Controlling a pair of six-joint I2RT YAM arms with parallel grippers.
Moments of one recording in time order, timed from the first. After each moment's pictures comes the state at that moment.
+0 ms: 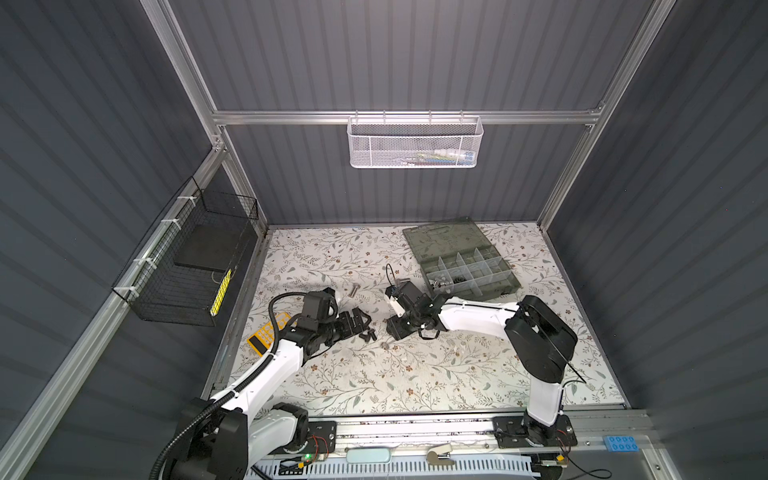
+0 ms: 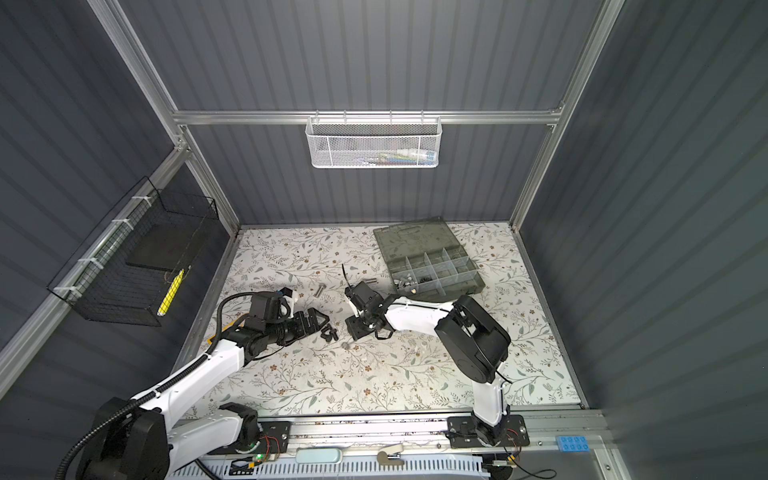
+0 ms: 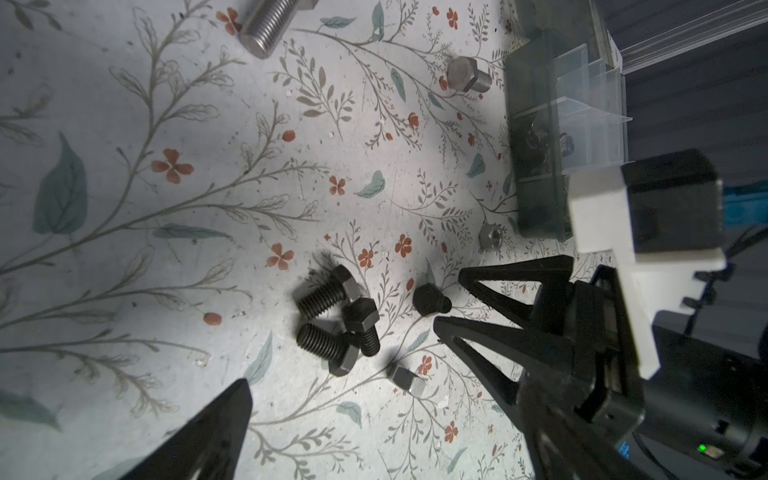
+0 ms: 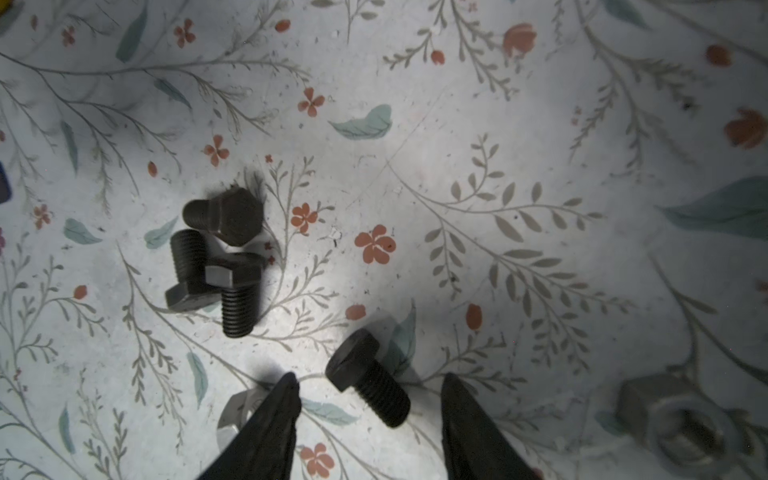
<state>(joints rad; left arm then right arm) -0.33 1.12 0.56 -0.28 0.38 -0.65 0.87 1.91 1.19 -0.33 -0.08 0.30</state>
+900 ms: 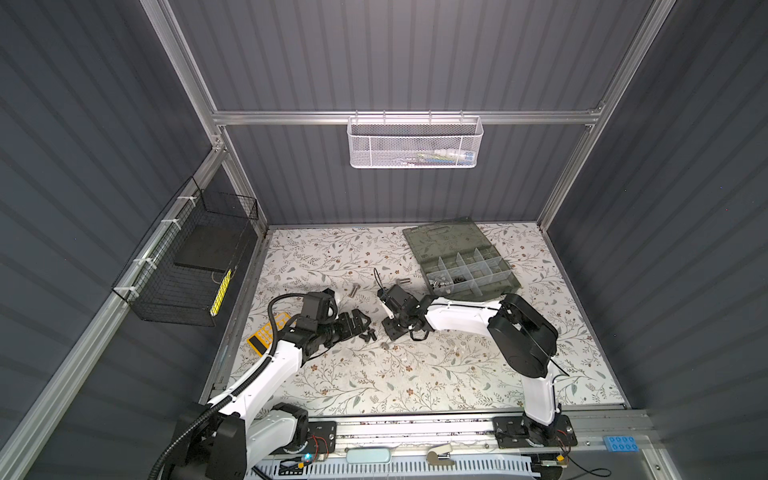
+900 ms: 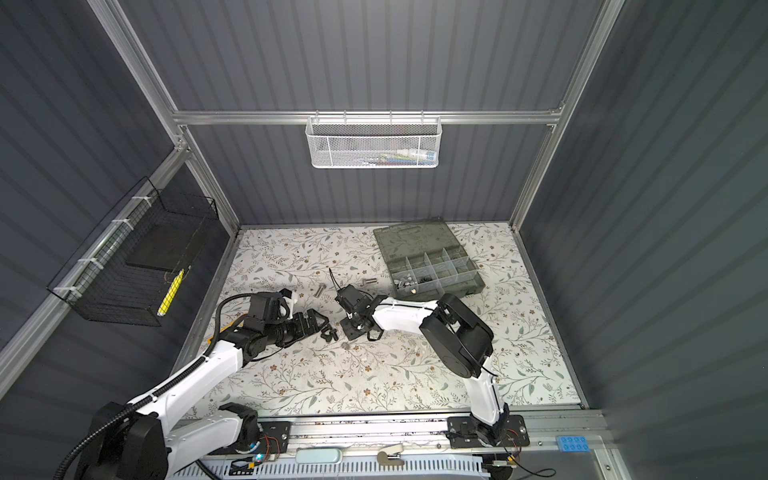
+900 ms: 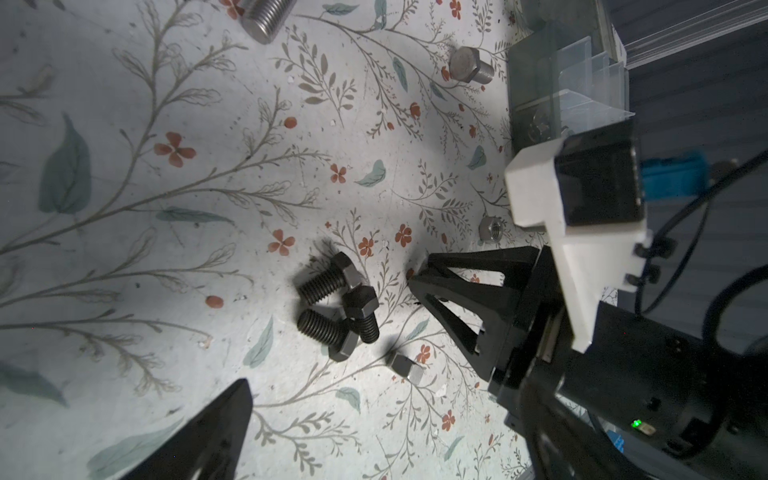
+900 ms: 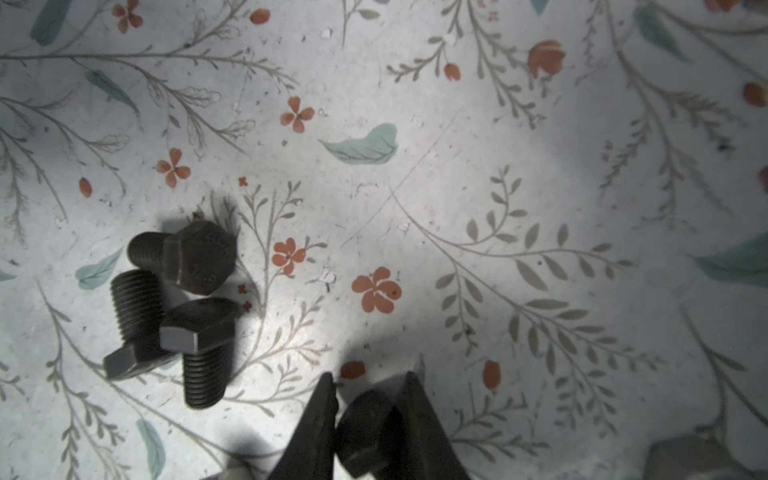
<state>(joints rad) -0.33 1.09 0.58 -0.34 0.36 -0.65 0.91 2.00 1.29 -0.37 0.02 0.30</state>
